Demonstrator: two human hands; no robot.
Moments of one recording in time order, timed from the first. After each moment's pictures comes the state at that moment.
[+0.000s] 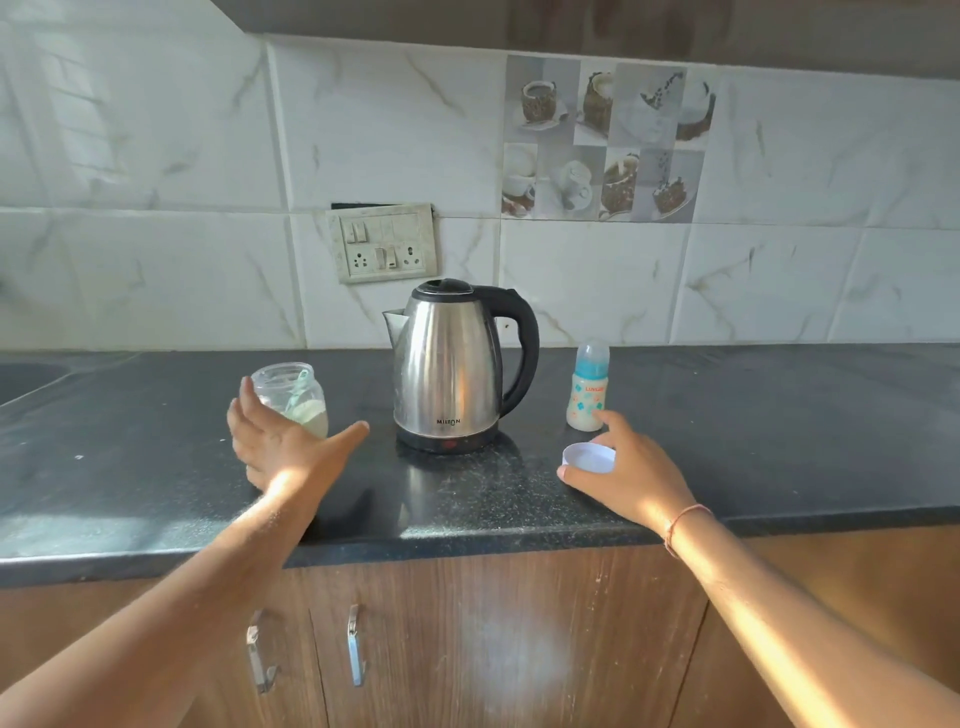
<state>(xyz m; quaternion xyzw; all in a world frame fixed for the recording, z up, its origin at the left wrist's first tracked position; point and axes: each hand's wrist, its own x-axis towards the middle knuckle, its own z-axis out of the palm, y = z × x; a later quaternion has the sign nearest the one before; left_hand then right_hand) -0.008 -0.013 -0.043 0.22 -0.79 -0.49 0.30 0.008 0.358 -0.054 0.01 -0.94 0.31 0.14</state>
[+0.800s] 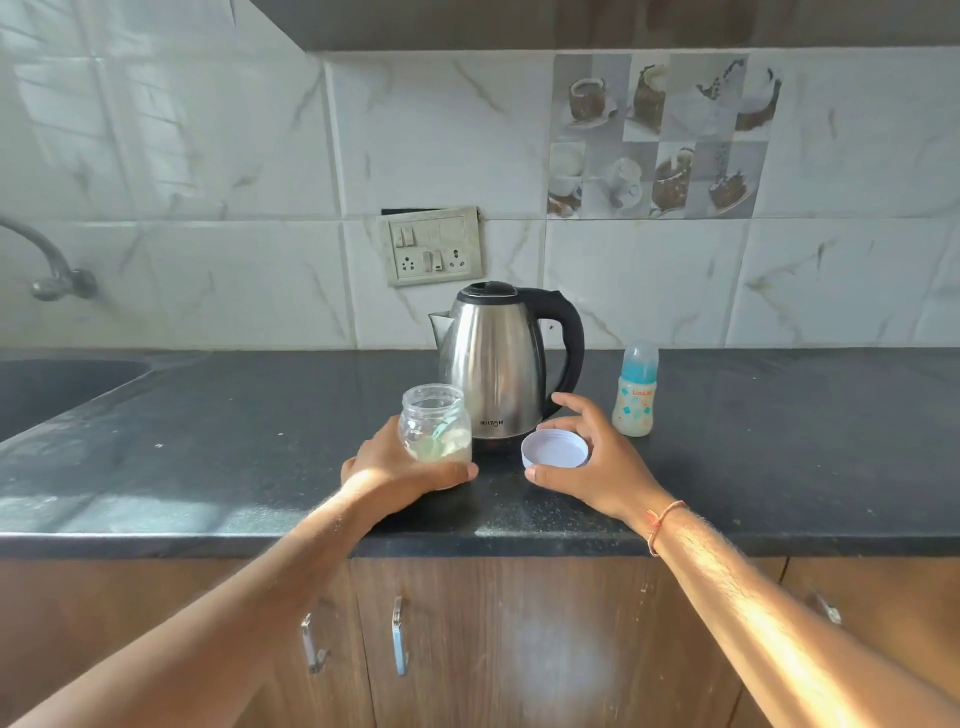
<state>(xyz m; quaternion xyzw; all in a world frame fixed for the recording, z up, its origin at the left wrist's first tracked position) 0.007 -0.001 -0.048 0.04 -0.92 -0.39 0.10 -0.003 0.287 -0.050 0.17 -0.86 0.47 0.11</state>
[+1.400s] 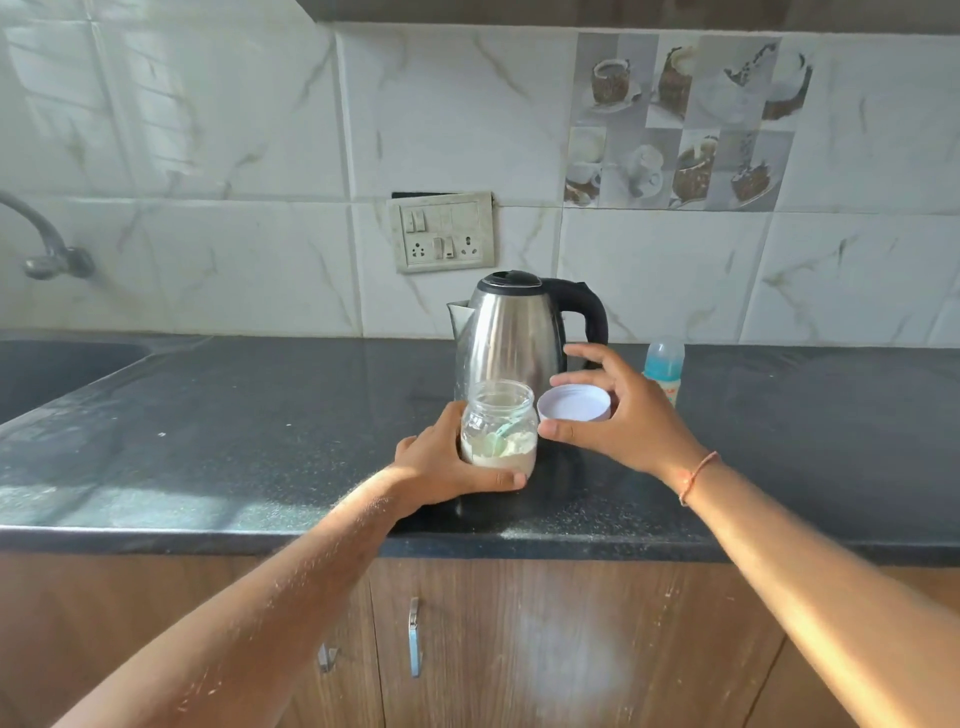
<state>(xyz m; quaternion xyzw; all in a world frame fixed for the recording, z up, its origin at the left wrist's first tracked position) -0.009 0.011 -0.045 -0.09 -0.92 -0.38 0.02 -0.006 0.278 0.006 0.23 -0.86 0.42 0.16</state>
